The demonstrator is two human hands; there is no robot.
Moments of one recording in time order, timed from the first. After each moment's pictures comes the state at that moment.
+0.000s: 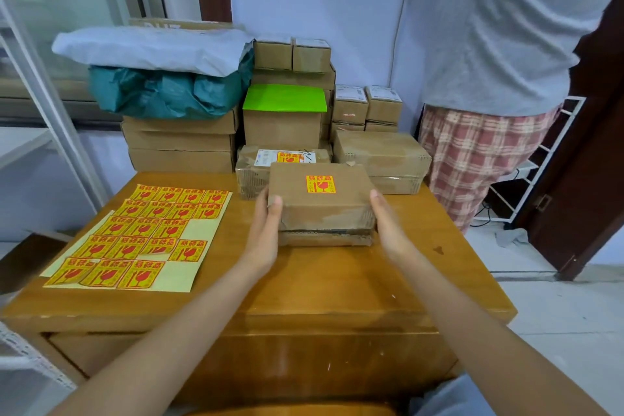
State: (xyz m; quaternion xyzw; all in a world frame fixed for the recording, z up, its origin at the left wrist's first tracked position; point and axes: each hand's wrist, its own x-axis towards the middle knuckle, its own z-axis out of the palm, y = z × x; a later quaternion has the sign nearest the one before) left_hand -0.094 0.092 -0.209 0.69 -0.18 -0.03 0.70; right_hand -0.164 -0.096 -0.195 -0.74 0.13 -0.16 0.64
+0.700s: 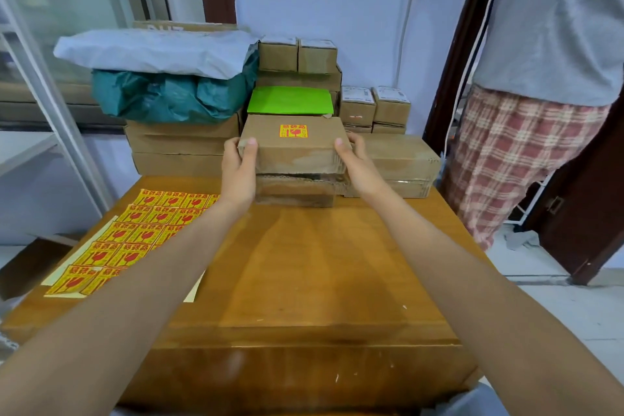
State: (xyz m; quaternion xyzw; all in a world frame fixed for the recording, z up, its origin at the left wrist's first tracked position) left_hand -0.005 0.103 -0.151 0.72 -0.14 0.11 0.67; right_hand -0.069 -0.087 -0.139 -0.79 0.07 -0.20 0.58
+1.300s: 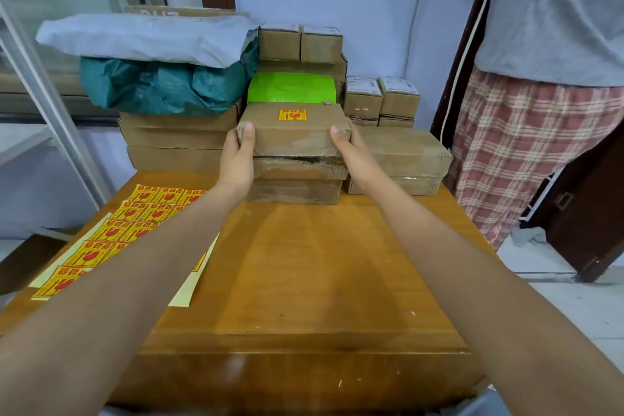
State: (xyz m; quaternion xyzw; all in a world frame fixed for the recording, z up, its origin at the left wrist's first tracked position) left_hand 0.030 0.097 -0.157 0.72 -0.13 0.08 0.68; right_hand -0.038 -0.090 -0.144 -0.78 0.06 -0.19 0.59
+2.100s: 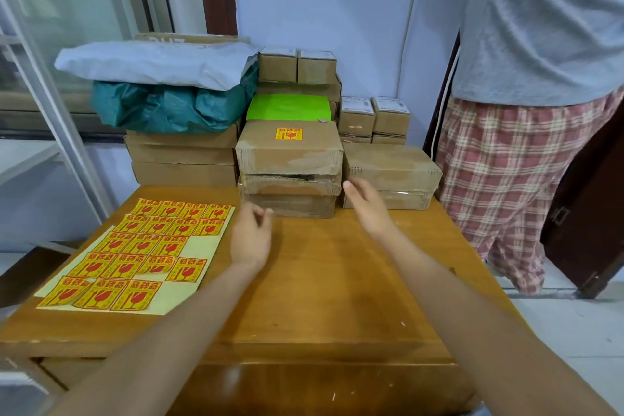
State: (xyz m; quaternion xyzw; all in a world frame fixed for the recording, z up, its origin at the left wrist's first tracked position) left_hand -0.028 0.091 -0.228 0.85 -0.08 0.13 0.51; right_hand -0.085 -0.111 -0.186 -0.84 0.10 -0.21 0.50
